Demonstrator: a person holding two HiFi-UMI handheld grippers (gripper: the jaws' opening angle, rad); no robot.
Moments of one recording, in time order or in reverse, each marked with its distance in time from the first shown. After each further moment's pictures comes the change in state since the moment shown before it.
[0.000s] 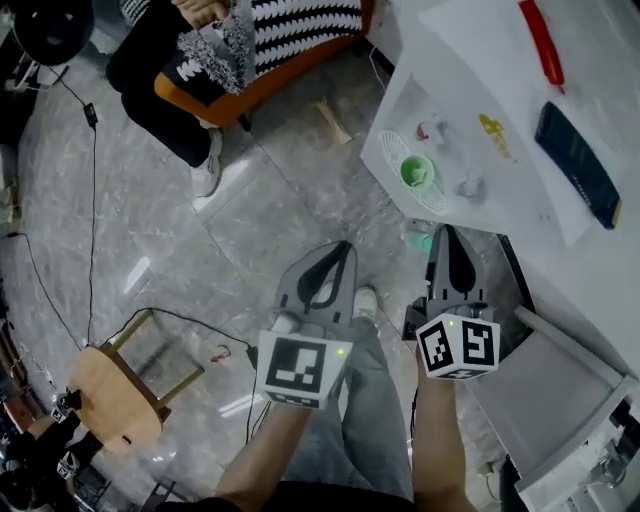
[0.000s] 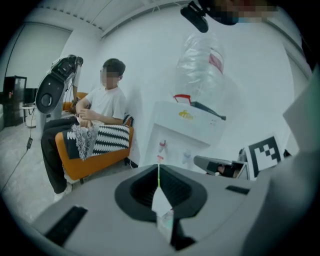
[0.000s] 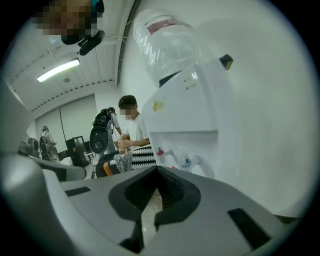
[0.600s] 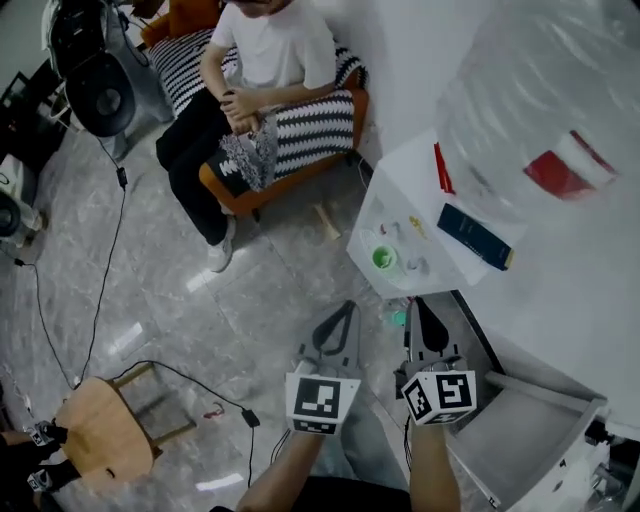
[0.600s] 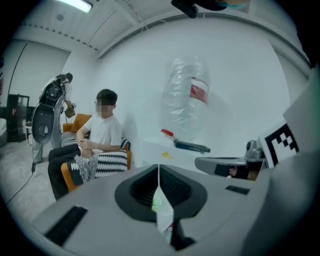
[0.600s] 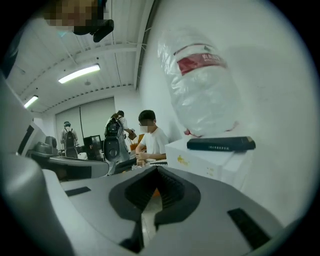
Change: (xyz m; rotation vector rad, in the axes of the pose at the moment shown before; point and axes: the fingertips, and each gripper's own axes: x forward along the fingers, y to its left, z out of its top) left arm -0.077 -0.067 0.113 0.074 -0.135 0.030; right arm -0.092 0.053 0.131 -0.129 -0.018 0.148
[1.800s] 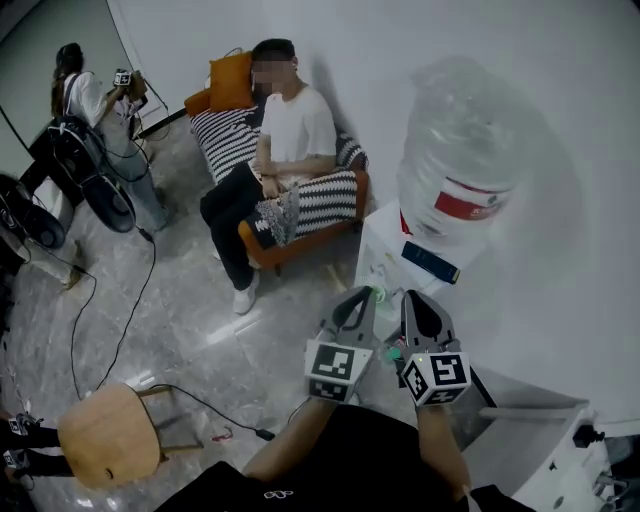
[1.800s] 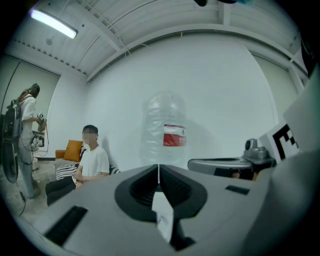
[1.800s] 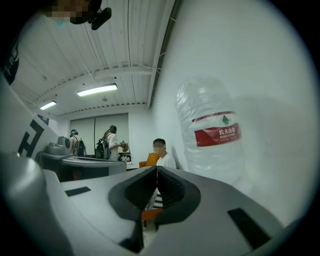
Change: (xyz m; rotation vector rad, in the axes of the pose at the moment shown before) left arm -0.083 -0.090 0.158 0.142 -0.195 -0.034; right arm -0.111 0.039 0.165 -0.090 -0.212 0.109
